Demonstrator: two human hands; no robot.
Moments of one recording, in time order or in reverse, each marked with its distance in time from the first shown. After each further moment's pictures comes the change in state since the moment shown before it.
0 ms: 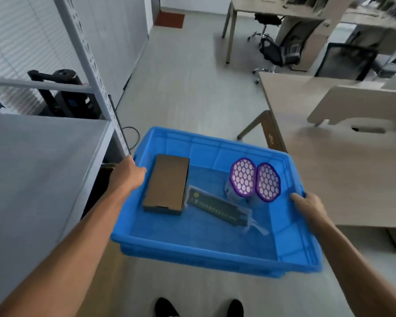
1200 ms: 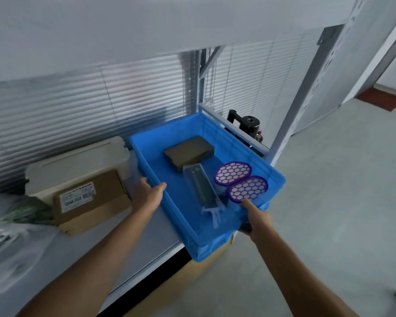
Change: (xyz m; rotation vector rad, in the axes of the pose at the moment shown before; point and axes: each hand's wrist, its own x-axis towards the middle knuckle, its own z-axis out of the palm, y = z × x) left_hand 0.057 -0.216 -0.145 -0.711 0.732 -0.740; right_hand -0.121 -0.307 0.436 0.098 -0.917 -0.051
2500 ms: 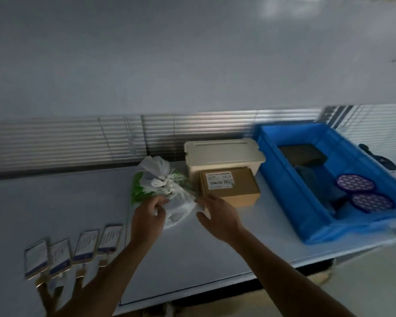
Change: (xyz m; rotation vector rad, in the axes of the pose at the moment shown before) left_hand -0.020 -0.231 -0.331 0.131 0.388 0.232; right_hand -0.203 0.171 0.338 -1.322 -0.735 -1.404
